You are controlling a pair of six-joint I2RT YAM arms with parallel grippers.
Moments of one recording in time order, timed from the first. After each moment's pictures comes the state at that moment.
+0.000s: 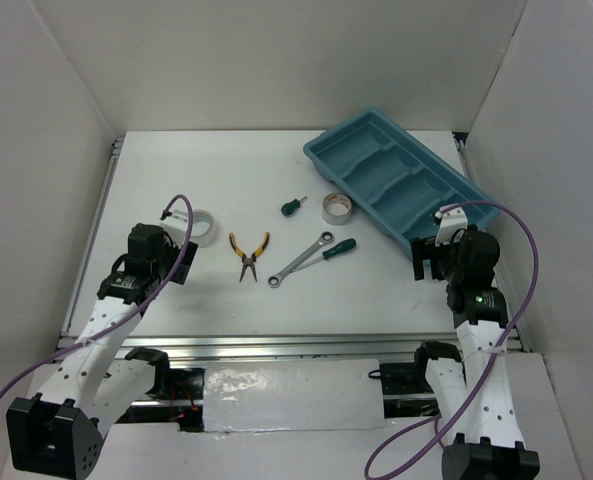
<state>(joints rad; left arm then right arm) -0.14 0.85 0.61 -0.43 -0.21 0.30 -0.16 0.63 0.65 -0.55 -0.13 -0.32</state>
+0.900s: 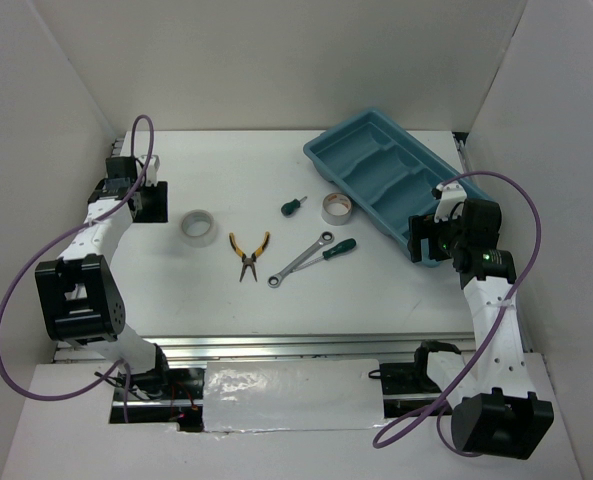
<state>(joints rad) 0.18 1.57 1.18 -0.49 0.05 0.12 -0.16 0.90 0.88 -0.67 -0.25 -0.24</state>
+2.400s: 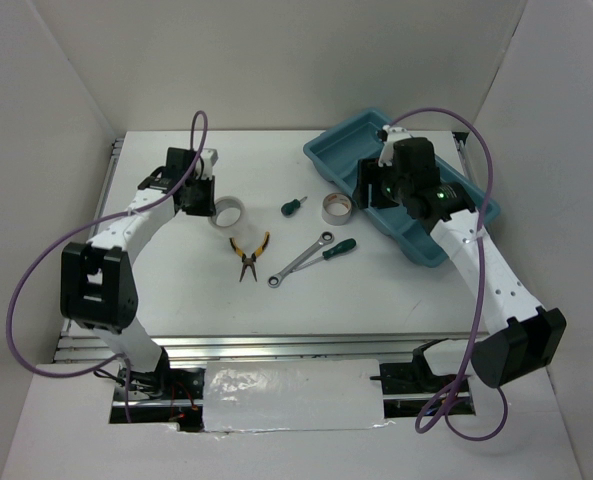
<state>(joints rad) -0.10 1.73 1.30 -0.52 0.13 -0.05 0.29 1.28 1.31 -0.67 -0.08 0.11</state>
